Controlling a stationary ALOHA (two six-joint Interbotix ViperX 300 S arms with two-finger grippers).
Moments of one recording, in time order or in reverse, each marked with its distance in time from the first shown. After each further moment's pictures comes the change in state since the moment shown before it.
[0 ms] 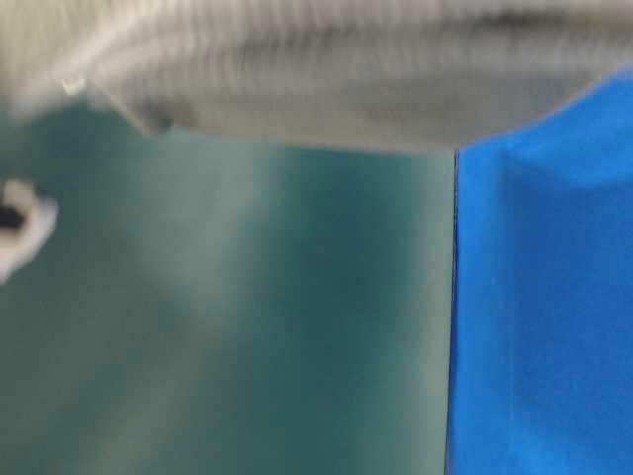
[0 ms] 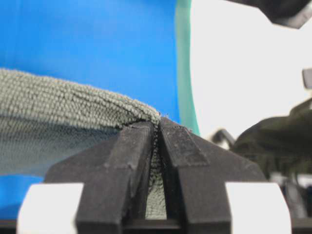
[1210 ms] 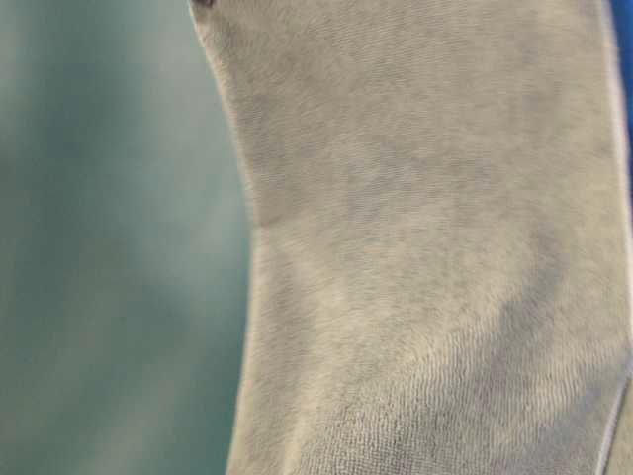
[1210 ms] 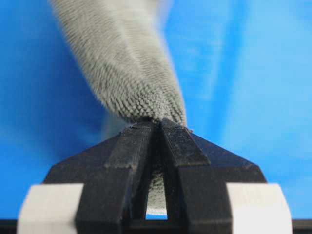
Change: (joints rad) left arm 0.364 -0.756 0.769 -0.015 0.264 0.232; right arm 0.245 -0.190 0.175 0.072 0.230 0.009
